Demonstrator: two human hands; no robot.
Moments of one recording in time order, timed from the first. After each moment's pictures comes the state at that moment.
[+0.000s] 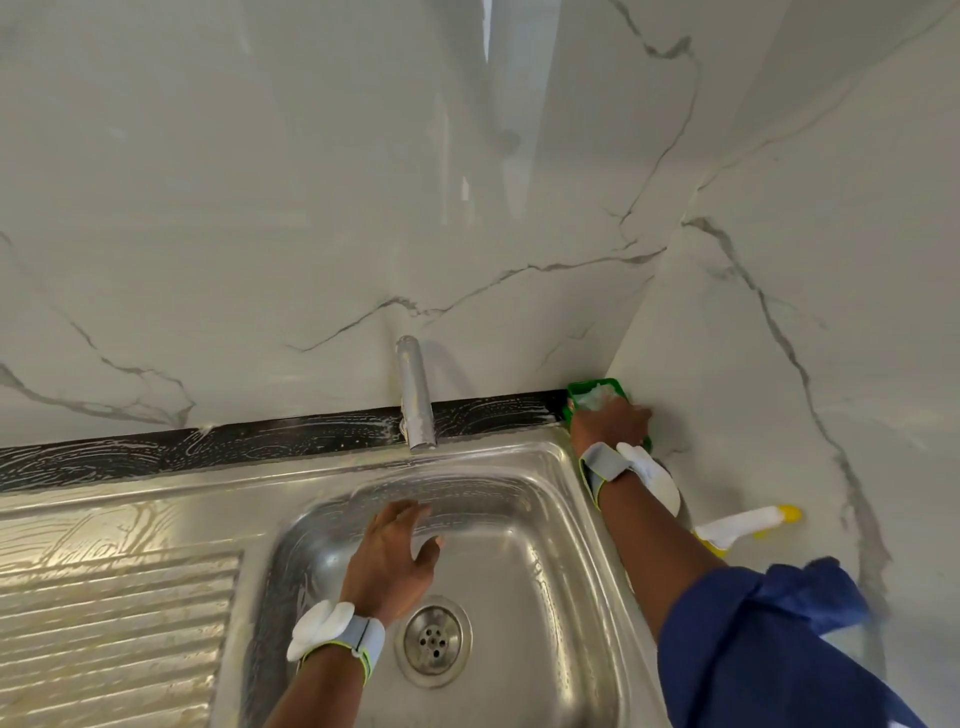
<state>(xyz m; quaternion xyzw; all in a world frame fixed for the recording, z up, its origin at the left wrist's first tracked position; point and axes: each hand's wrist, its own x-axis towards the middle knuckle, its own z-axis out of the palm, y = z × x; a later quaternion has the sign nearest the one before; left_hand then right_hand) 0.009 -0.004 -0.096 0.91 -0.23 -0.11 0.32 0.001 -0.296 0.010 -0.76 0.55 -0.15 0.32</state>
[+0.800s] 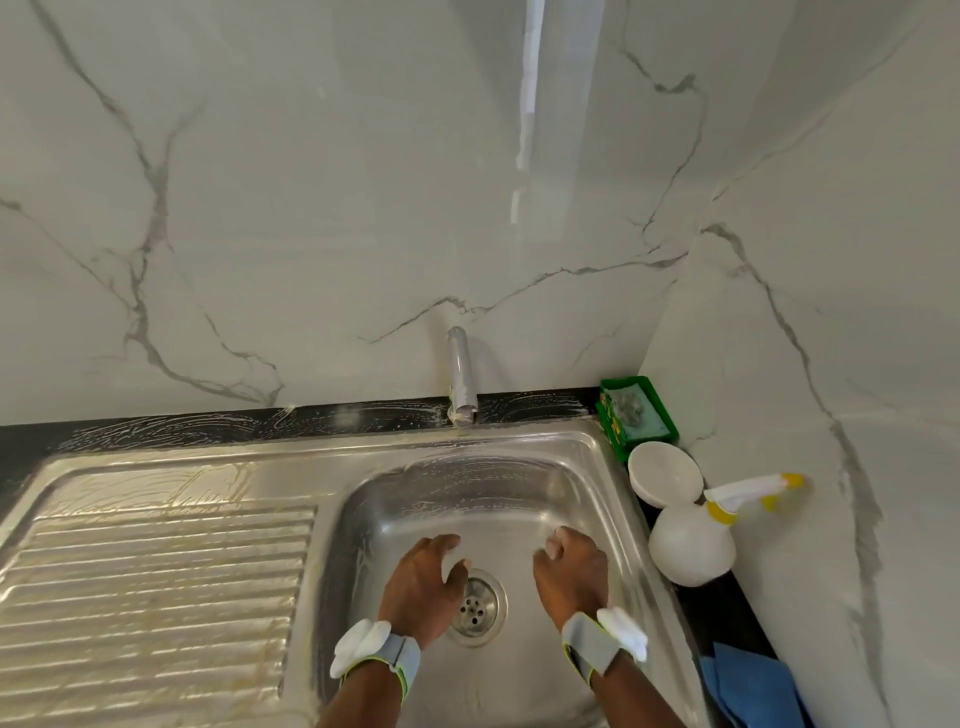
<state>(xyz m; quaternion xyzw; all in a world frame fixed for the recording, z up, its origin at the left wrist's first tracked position) -0.070 0.035 -0.096 0.92 -0.16 -0.14 0.33 -0.144 -0.148 -0.055 -0.82 0.38 -0.07 0.42</state>
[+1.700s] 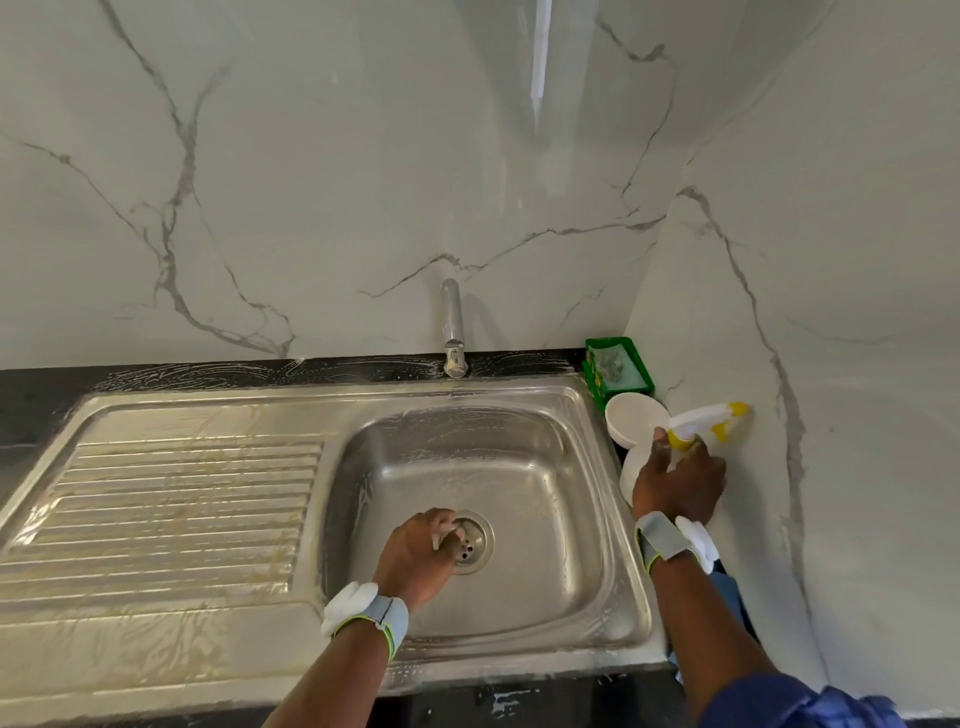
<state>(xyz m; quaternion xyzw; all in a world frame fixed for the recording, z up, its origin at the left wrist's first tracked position) -0.144 0.045 -0.062 0.92 -0.11 -0.18 0.34 -0.205 -0.250 -0.010 -0.75 0.49 -0.32 0.30</state>
